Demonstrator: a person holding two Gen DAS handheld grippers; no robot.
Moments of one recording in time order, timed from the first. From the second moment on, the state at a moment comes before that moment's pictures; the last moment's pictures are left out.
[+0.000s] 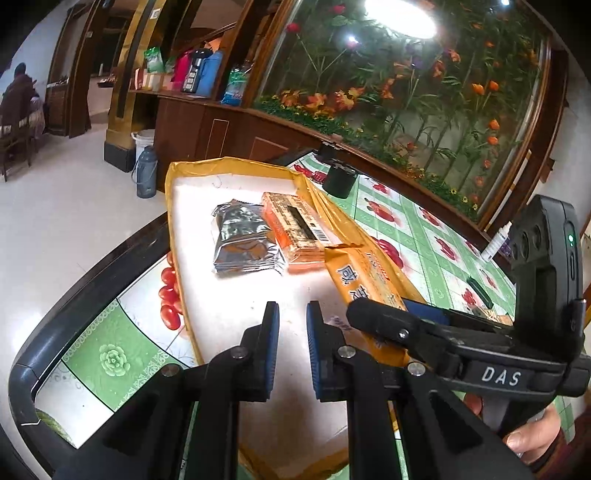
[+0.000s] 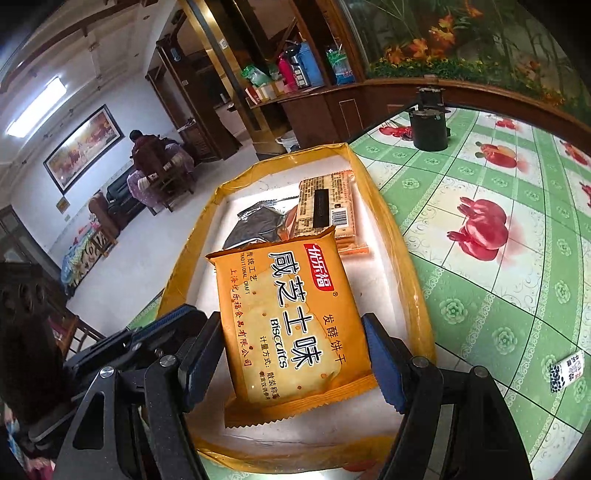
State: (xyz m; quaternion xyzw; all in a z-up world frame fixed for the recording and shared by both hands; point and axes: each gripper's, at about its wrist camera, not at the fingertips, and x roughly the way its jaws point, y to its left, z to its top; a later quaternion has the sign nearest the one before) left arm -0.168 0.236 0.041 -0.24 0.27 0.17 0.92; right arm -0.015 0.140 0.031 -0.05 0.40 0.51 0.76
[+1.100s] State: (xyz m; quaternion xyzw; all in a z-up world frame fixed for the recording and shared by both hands) left arm -0.173 0.195 0.076 -0.18 0.26 0.16 0.94; right arm -0.002 0.087 0.058 0.03 0.40 0.52 0.76
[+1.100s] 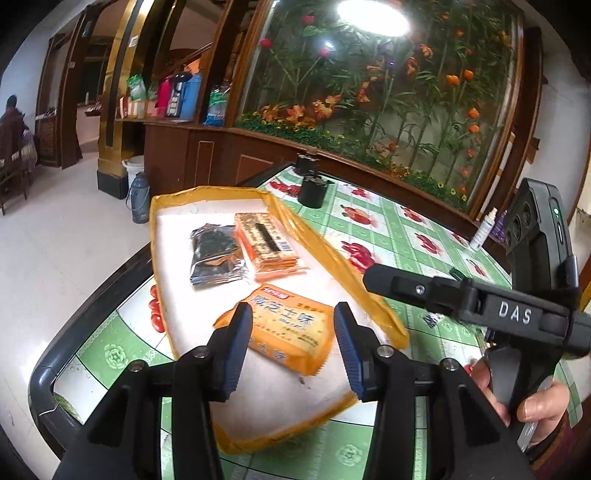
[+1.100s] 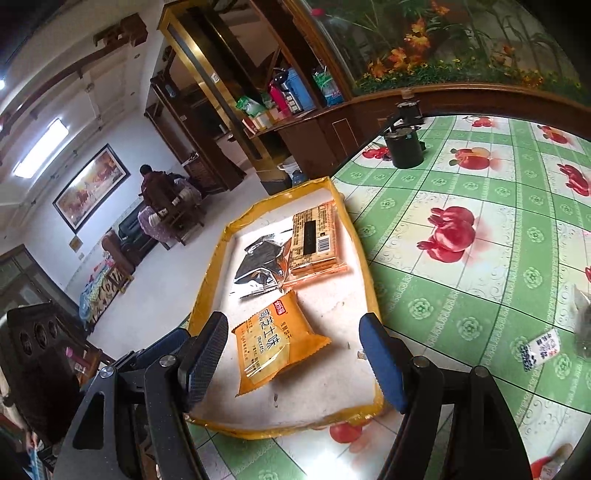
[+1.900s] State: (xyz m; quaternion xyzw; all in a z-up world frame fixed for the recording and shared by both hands) left arm -0.084 0.078 0.073 -0.09 0.34 -0.01 0.94; right arm 0.030 -0.124 0.066 0.09 0.36 0.40 0.84
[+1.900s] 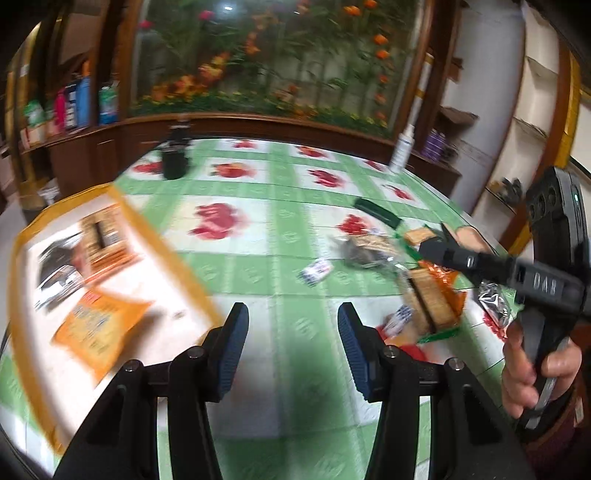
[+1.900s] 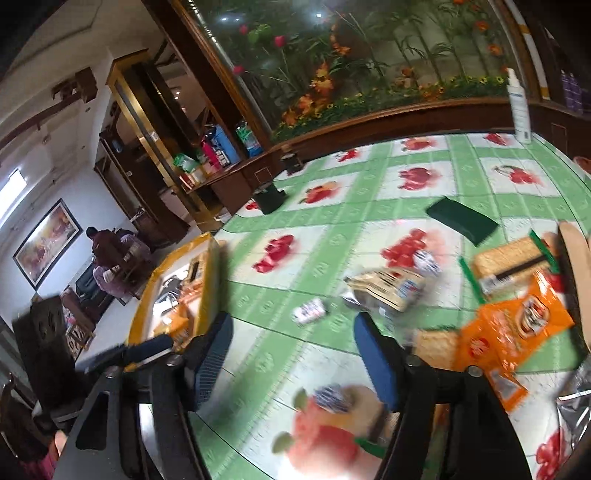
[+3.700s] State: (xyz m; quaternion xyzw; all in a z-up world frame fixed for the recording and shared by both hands) left arm 0.004 0.040 0.017 -0.04 0.43 -0.01 0.90; right arm 0.026 -0.102 0.027 -0.05 0.43 0.35 0.83
